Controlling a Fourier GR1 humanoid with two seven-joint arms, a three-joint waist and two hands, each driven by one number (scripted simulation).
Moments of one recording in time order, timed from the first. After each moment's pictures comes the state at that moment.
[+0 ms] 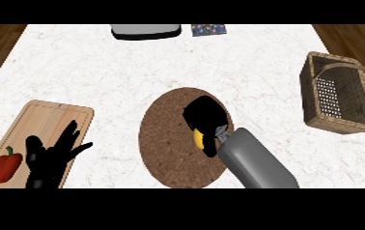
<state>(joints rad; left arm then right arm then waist) 0.16 0.30 -0.04 -1.46 0.17 0.09 0.22 -0.55 -0.04 0.55 -1.13 1.14 0.36 0.10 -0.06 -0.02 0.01</state>
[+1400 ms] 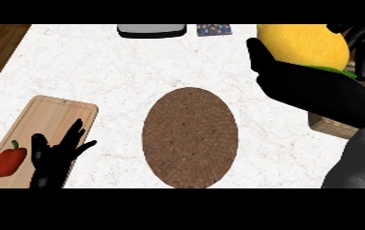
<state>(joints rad) 0.15 0.28 -0.06 -1.48 0.17 0.08 0.24 -0.82 -0.05 0.06 -2.13 1.02 0.21 1.13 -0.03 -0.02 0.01</state>
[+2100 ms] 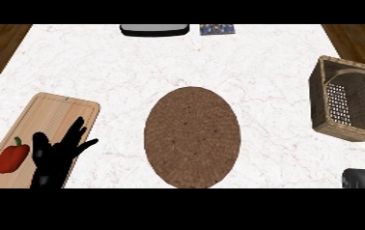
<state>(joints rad) 0.14 0.28 -0.06 -1.47 0.16 0.07 0.23 -1.03 -0.28 -0.36 -1.92 0.87 0.39 1.03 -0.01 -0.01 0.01</state>
